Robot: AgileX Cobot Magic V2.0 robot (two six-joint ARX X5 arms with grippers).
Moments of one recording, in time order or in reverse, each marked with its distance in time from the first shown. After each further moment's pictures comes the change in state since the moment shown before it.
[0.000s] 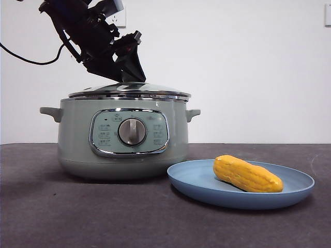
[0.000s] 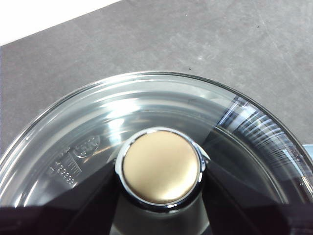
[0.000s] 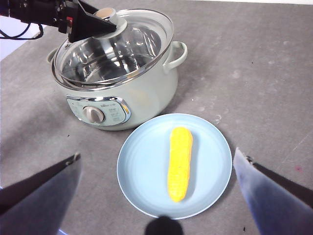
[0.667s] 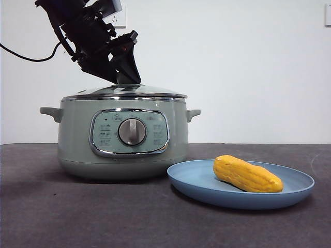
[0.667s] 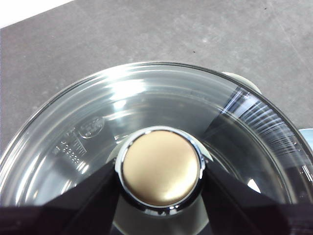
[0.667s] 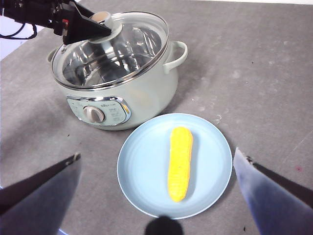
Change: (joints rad) left arm 0.000 -0.009 0.019 -0.107 -0.032 0.021; right arm 0.000 0.000 0.000 0.000 0.000 0.000
